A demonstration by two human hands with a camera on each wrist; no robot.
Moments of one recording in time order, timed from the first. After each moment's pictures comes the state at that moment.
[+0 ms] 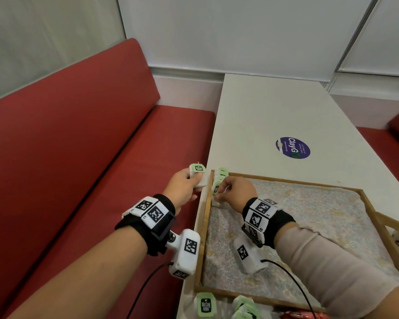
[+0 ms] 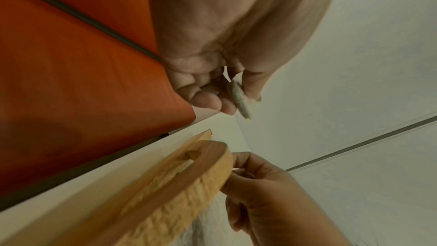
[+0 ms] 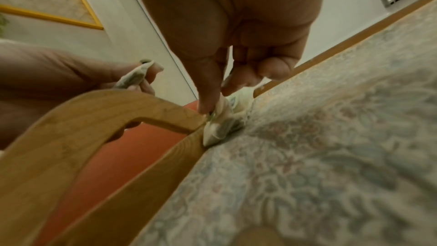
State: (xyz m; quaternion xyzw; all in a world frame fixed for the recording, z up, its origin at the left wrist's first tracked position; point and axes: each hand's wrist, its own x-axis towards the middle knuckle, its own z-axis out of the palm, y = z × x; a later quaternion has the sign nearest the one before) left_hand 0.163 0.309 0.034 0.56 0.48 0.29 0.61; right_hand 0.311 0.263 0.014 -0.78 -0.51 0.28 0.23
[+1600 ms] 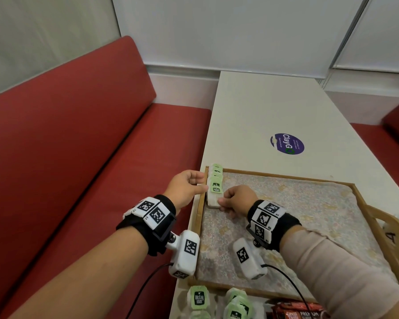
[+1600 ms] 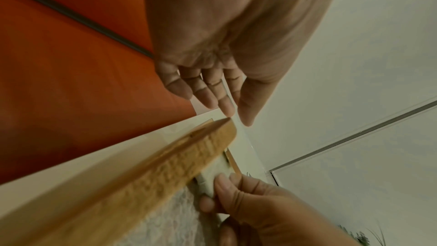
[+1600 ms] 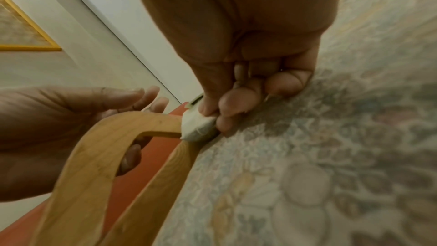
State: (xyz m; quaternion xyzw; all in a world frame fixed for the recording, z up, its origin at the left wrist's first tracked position) left_hand 0.173 0.308 0.006 0.60 0.46 0.29 0.58; right_hand 0.326 0.237 0.000 -0.75 -0.39 0.46 0.28
